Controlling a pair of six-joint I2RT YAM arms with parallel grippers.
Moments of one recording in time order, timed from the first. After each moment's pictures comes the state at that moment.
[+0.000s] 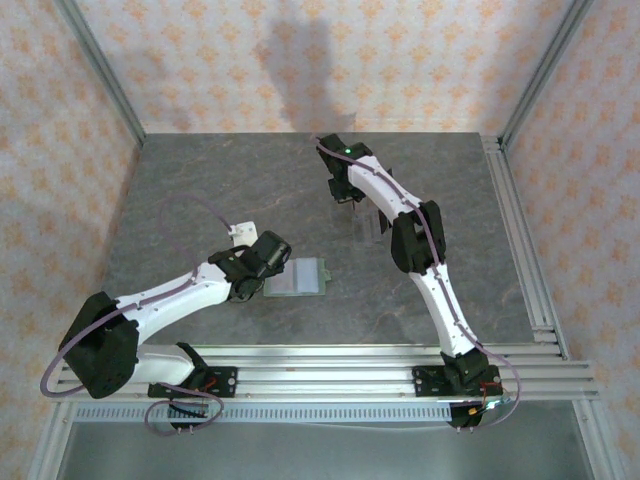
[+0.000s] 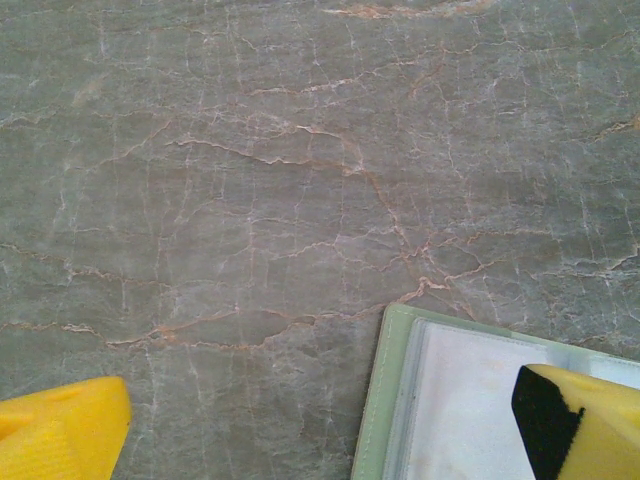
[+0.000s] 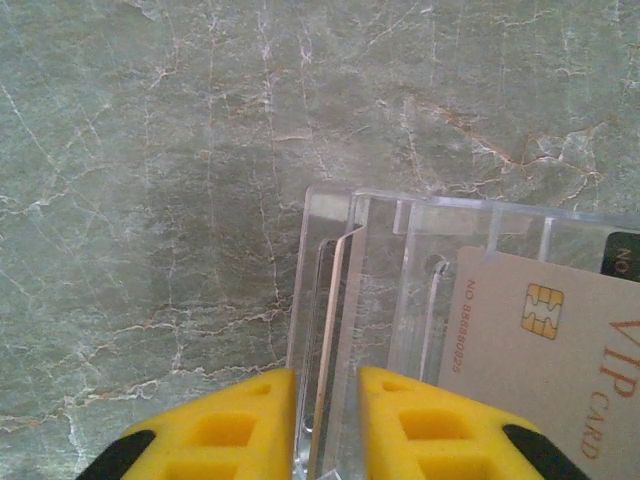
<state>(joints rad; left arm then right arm) -0.67 1.30 0.78 -0.59 -0.59 -0.87 0.52 2.52 2.39 -1.19 0.30 0.26</state>
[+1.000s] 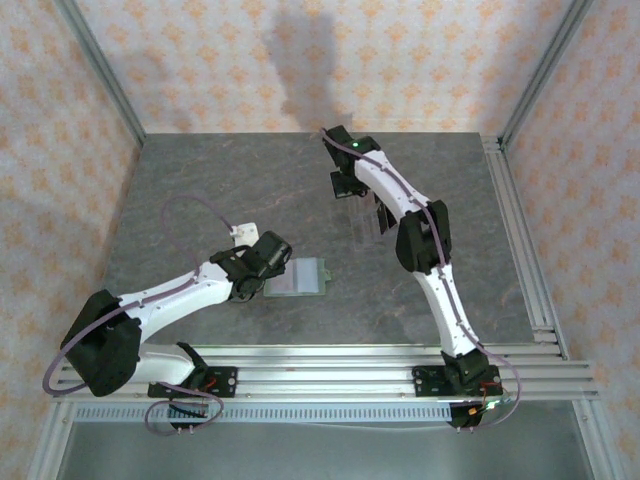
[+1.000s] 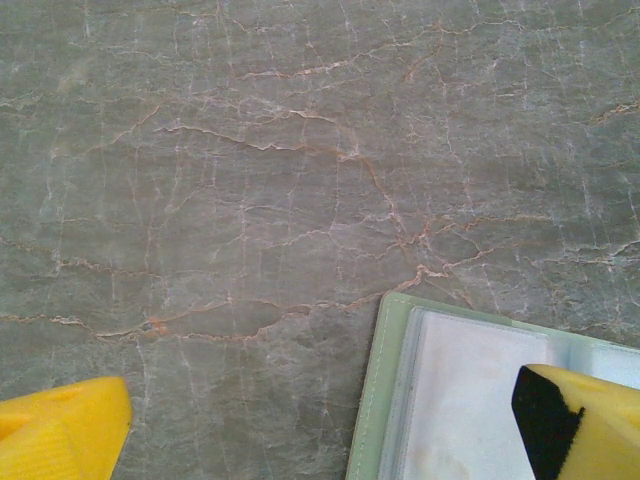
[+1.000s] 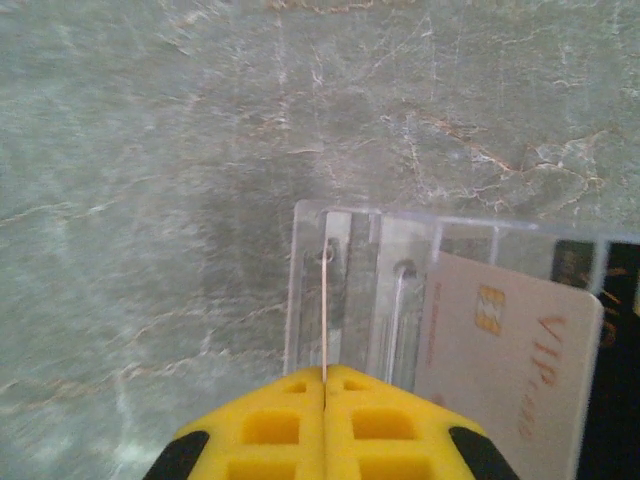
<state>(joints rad) -0.67 1.32 0.78 -0.59 -0.58 -0.87 0.50 2.45 2.39 -1.19 0.20 0.26</state>
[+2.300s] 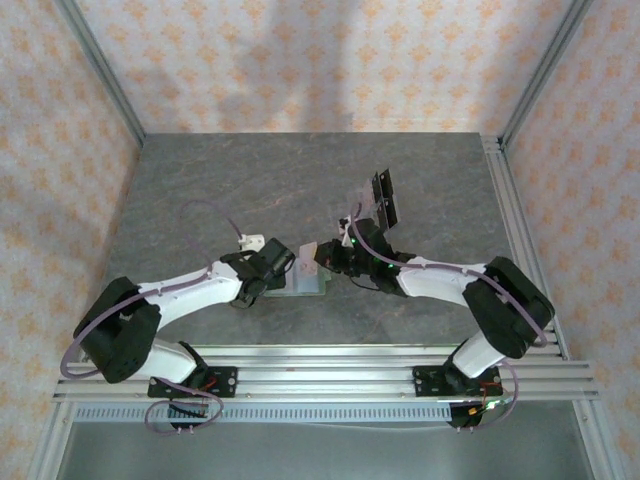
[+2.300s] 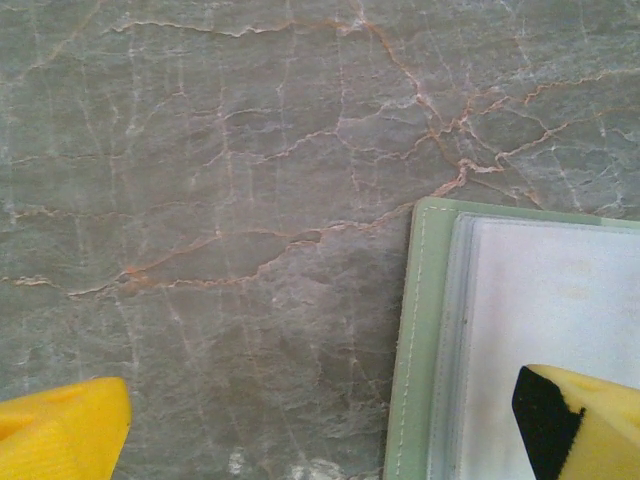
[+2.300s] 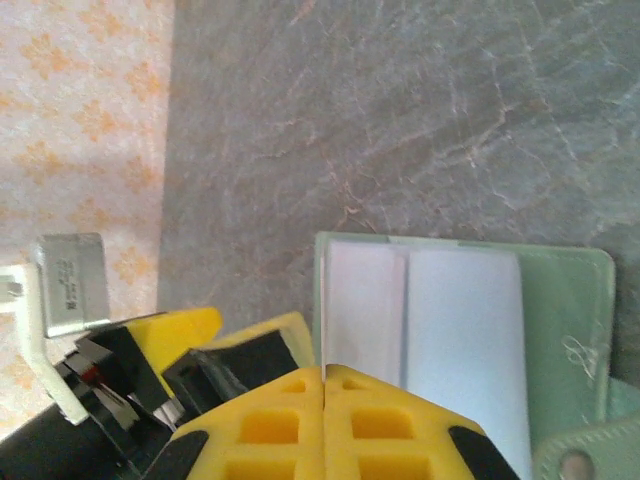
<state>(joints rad) -0.67 1.42 0.74 -0.58 -0.49 -0.79 0.74 1.56 0.73 0.30 -0.31 1.02</state>
